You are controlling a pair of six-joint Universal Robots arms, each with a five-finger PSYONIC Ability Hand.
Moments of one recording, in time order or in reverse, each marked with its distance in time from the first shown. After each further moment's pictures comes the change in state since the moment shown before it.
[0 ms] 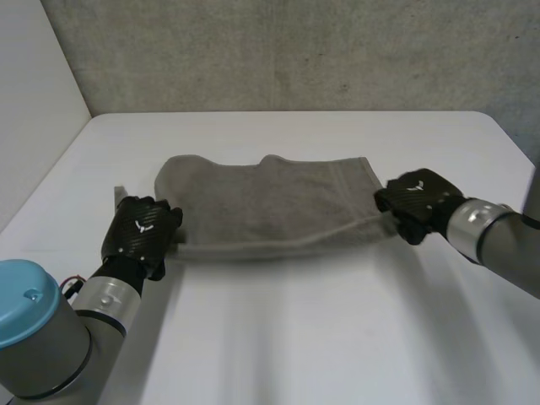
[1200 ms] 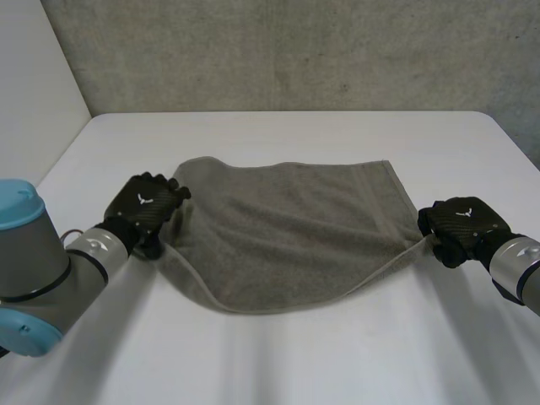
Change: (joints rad) left arm 0.178 -0.161 0.306 -0.290 0.311 0.043; right arm -0.198 -0.076 0.309 -0.259 -0.069 0.118; left_hand -0.367 -0.364 -0.366 -0.364 -0.370; right_hand 0.003 0.000 0.005 0.000 0.000
